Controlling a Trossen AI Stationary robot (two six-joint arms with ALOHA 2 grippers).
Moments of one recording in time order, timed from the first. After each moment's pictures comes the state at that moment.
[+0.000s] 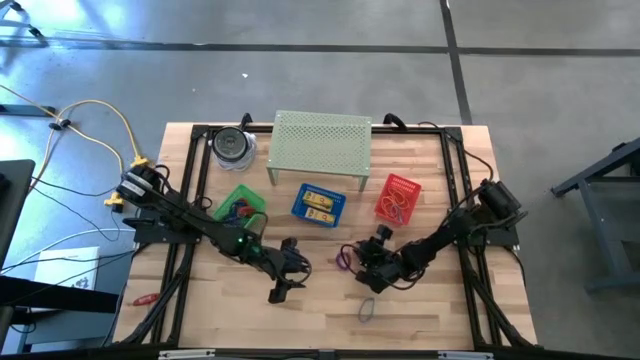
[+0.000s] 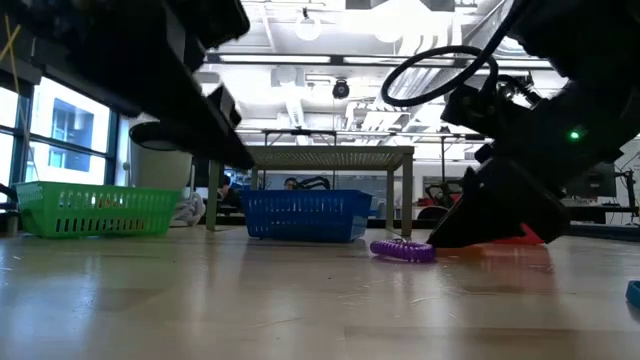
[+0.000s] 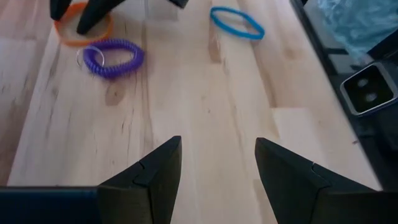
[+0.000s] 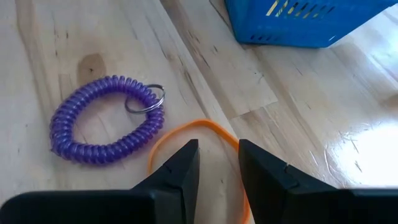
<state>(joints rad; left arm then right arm) -0.45 1.61 0.80 0.22 -0.10 -0.37 0.50 1.87 0.77 0.00 0.77 0.71</state>
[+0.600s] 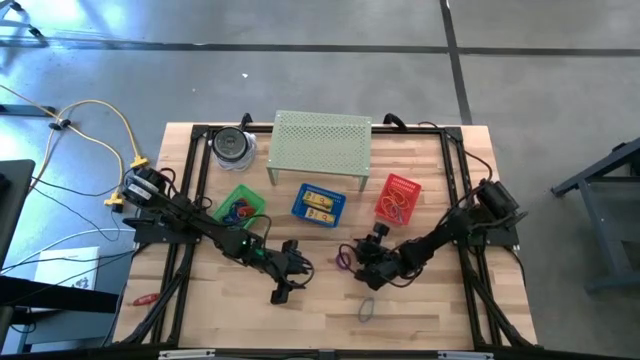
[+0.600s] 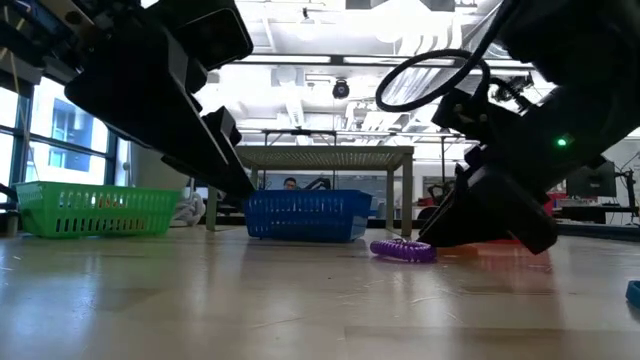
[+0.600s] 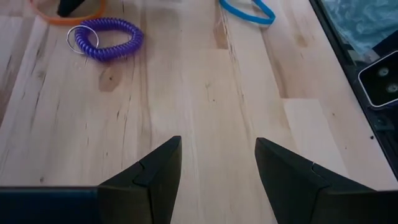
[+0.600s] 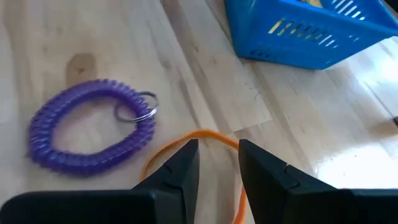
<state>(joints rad) -0.45 1.68 0.80 0.25 -0.10 -0.39 0.48 1.88 0.77 0.05 0.78 0.57</state>
